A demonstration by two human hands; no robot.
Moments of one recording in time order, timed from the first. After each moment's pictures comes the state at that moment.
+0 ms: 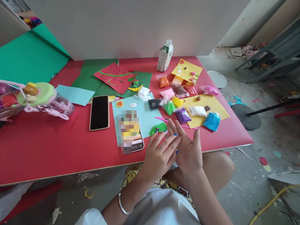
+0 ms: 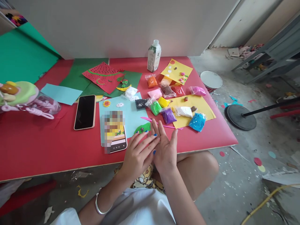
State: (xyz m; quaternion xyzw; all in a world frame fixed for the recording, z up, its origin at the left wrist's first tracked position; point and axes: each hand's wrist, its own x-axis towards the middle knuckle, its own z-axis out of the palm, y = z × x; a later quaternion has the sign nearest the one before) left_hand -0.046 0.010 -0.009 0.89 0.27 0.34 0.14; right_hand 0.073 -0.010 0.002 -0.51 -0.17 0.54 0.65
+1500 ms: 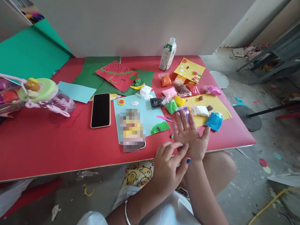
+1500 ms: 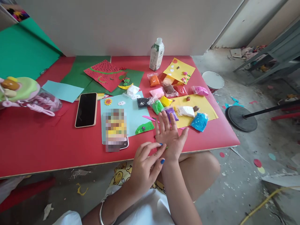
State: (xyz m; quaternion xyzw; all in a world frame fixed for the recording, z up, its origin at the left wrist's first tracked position) left_hand -0.033 -0.022 -0.005 0.81 0.34 0.37 0.31; right_hand 0.074 0.010 -0.002 -0.39 -0.07 0.45 0.80
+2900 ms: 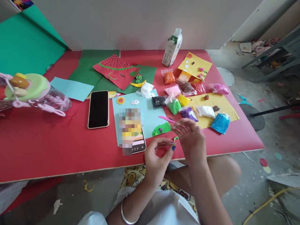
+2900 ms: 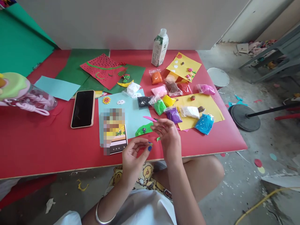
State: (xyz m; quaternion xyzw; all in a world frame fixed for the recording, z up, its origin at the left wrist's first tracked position) left_hand -0.033 0.002 -0.010 0.45 0.45 0.47 0.61; right_hand 0.089 0.009 -0.011 -0.50 -0.27 0.44 0.70
